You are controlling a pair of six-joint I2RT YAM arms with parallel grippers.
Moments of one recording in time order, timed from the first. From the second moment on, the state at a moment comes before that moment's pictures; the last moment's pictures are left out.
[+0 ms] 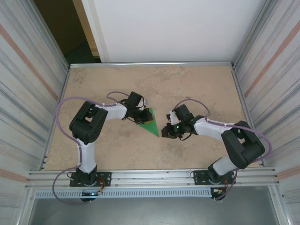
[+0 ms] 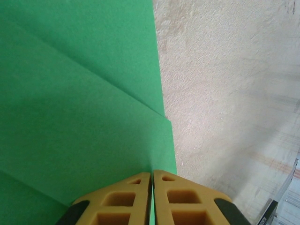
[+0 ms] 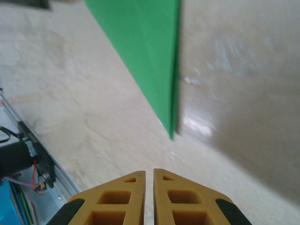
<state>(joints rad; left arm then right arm) -0.55 1.97 1.11 -0.16 0.53 -0.71 0.58 1.50 0.71 -0.23 -0.57 0.62</state>
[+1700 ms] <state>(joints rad) -0.59 1.87 1.03 -0.15 0.54 -0.64 0.58 1.86 0.93 -0.21 -0.60 0.54</state>
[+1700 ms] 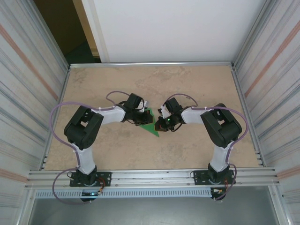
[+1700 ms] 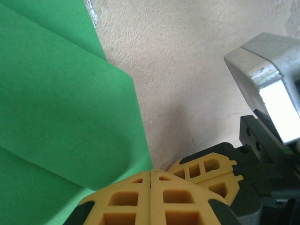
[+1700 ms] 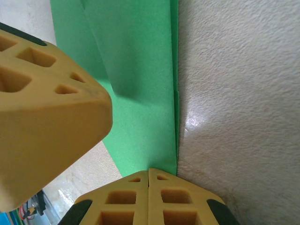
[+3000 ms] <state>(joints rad) -0.36 1.91 1.10 -0.28 0.48 -0.57 0.58 1.87 0.95 -0.24 -0.59 0.54</state>
